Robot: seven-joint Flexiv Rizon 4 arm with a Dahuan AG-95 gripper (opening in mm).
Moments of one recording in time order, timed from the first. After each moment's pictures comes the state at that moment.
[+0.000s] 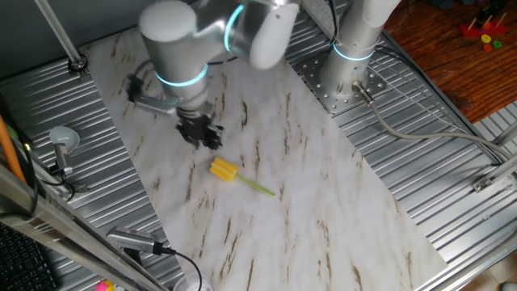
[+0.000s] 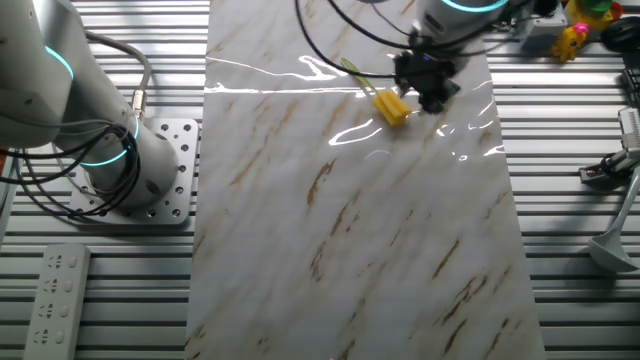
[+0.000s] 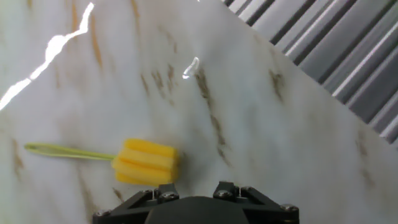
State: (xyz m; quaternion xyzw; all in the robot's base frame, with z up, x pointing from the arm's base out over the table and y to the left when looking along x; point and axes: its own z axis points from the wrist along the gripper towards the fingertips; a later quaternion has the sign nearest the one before) arm 0.517 0.107 0.095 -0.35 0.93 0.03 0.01
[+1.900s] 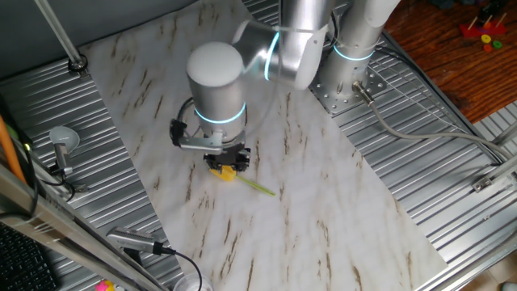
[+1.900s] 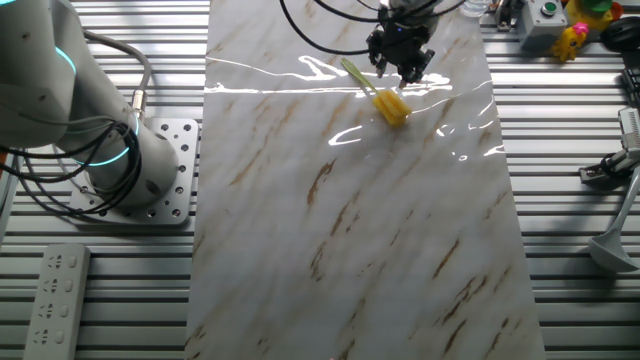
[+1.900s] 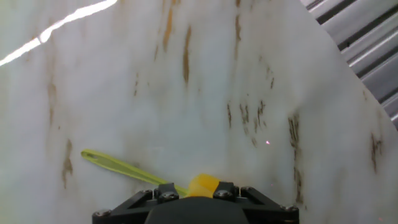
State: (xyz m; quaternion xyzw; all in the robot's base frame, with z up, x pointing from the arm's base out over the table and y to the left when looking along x) arm 0.498 0.165 0.072 -0.49 0.87 0.00 0.01
